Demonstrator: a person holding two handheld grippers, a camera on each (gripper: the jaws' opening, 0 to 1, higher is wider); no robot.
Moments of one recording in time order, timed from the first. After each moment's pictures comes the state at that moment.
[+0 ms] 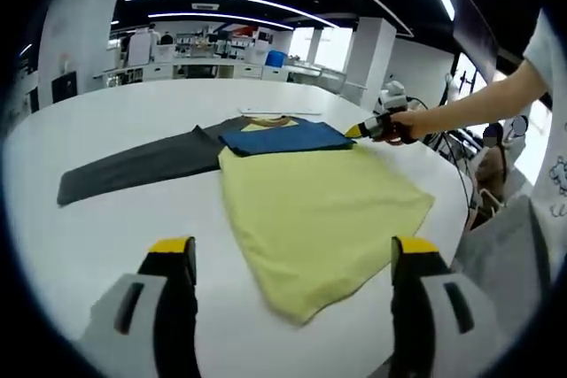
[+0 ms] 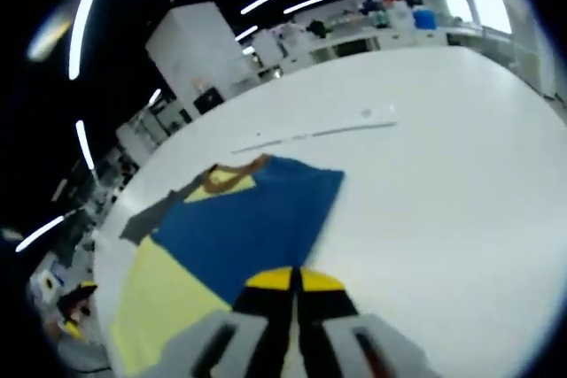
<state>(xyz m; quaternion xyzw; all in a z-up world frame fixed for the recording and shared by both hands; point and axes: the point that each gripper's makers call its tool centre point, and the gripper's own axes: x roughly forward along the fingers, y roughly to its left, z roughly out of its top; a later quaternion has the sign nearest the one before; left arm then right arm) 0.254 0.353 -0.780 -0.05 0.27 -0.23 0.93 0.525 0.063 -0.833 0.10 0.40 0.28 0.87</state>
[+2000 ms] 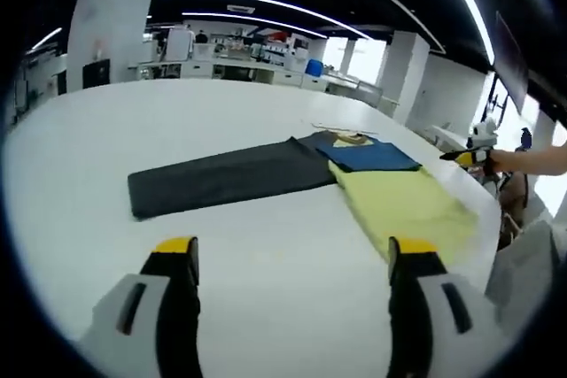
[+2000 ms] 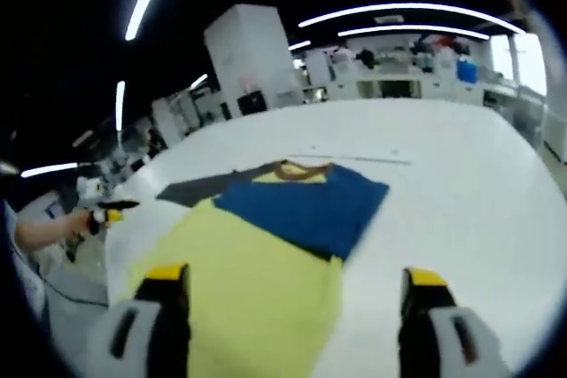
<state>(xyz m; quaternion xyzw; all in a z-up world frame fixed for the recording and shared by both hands) 0.315 0.515 -0.786 -0.09 0.26 -0.12 0.96 0.427 0.044 -0.774 0.03 0.31 0.37 0.88</state>
